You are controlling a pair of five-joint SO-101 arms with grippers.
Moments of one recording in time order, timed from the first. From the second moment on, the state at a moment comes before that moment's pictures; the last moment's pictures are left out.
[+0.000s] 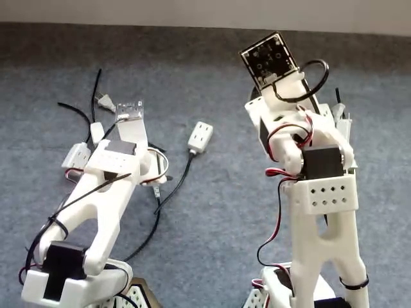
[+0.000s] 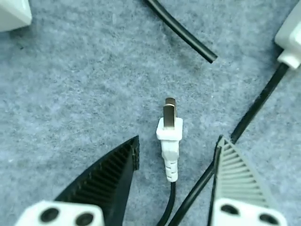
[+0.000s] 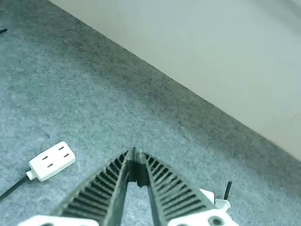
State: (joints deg) left arm 3.8 -12.0 43.5 53.8 23.5; right arm -10.5 -34.2 14.8 54.4 28.5
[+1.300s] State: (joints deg) left arm 3.3 -3.6 42.9 48.1 26.4; right arm -10.5 -34.2 14.8 54.4 28.5
